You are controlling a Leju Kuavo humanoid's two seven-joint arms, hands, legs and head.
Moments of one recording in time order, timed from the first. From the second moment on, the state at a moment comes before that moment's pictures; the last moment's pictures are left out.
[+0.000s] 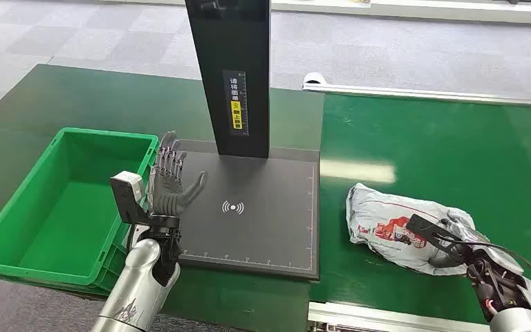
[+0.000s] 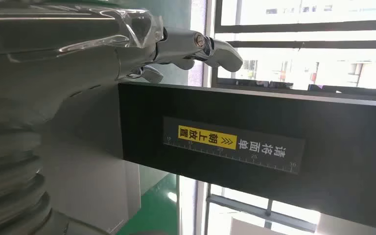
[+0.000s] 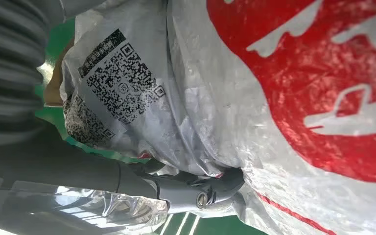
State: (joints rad) left arm -0.37 -0.21 -0.18 -1.08 0.15 0.07 -0.58; right arm -0.55 -0.38 0.02 -0.46 1.05 0.26 0.01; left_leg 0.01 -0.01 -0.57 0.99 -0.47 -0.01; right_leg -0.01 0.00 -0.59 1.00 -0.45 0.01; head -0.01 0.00
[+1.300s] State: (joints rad) left arm -0.31 -0.19 -0.15 -1.21 0.18 0.09 -0.66; right arm -0.40 -0.22 0.06 -1.20 0.68 -0.38 -0.40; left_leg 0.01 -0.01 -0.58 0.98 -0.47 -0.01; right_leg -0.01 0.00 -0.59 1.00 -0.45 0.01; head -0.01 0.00
